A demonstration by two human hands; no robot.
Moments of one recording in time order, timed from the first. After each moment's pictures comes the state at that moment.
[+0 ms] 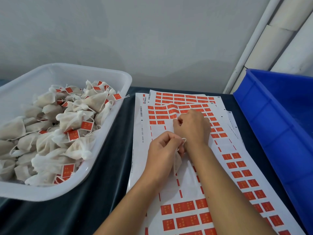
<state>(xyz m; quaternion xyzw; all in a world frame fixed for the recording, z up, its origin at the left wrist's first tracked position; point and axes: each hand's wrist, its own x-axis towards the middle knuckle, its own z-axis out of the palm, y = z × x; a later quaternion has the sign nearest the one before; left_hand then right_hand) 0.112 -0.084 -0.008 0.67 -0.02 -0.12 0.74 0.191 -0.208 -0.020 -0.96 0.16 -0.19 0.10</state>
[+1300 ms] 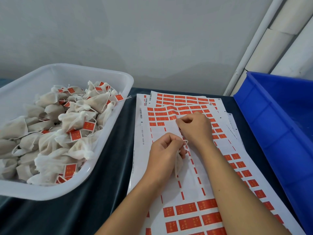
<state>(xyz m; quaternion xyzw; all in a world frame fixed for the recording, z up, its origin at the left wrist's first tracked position) 0.111 -0.085 -0.007 0.68 -0.01 -0.12 0.73 0.196 -0.227 -0.034 -0.90 0.16 -0.20 0.35</state>
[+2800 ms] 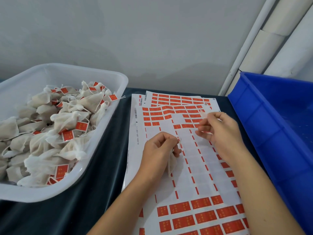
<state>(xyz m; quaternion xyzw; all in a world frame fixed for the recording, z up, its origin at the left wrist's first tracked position) 0.110 -0.082 0.000 0.66 0.00 -0.15 0.73 0.141 -0.275 0.012 -0.72 0.23 -0.18 0.63</state>
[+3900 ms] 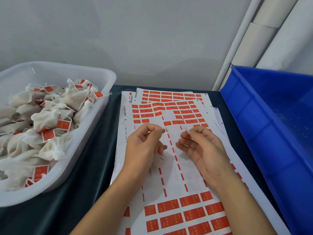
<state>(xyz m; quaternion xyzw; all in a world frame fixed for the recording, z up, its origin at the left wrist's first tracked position) 0.118 -0.081 -0.007 0.67 -0.01 -0.06 0.74 0.083 -0.250 -0.011 -0.60 0.14 -0.08 0.79</state>
